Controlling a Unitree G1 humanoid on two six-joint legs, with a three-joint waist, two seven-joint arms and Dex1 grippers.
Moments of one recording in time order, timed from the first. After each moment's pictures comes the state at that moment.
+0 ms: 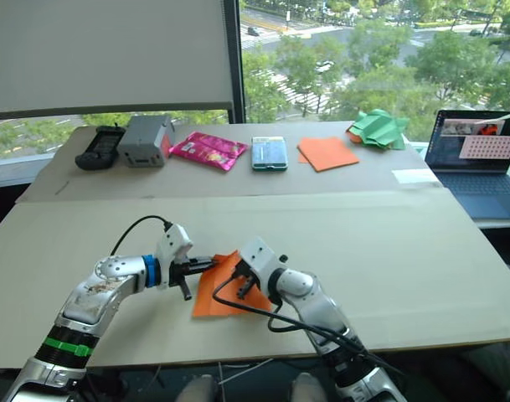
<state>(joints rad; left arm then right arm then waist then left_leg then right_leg) -0.31 0.55 -0.14 -0.03 -0.23 0.48 -0.91 -0.34 -0.17 0.39 -0.12 -0.02 0.64 0.48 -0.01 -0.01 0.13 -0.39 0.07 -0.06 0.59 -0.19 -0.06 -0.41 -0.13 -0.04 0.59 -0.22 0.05</state>
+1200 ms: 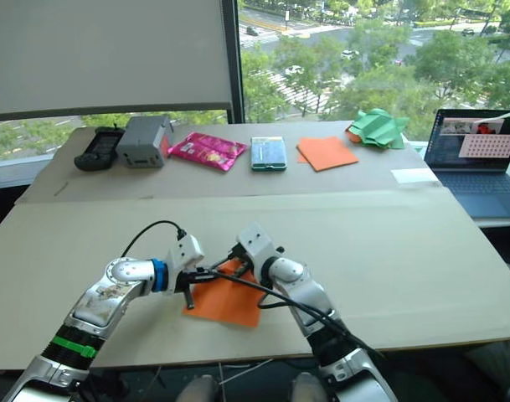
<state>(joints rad) -0.32 0.56 -0.22 0.01 -0.16 0.40 -0.97 -0.44 -0.10 0.37 0.05 -0.04 0.62 0.41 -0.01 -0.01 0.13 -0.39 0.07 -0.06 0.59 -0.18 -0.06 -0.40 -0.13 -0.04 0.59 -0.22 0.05</state>
